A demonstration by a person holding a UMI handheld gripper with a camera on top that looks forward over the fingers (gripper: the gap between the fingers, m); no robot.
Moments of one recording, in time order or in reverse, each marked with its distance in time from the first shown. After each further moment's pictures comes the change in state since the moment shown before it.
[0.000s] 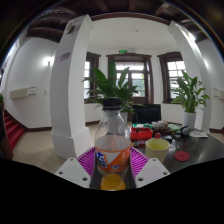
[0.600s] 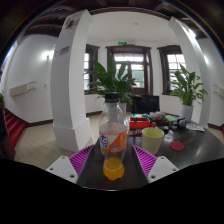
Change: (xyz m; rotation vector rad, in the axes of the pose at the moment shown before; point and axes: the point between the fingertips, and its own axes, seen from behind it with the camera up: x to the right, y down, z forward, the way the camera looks) arm 0.002 0.023 -0.049 -0.108 0.000 0.008
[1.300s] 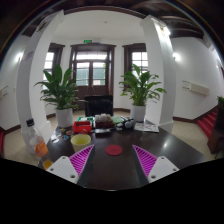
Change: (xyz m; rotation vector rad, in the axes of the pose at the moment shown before) arm 0.242 -0.050 -0.096 -0.043 0.398 0.068
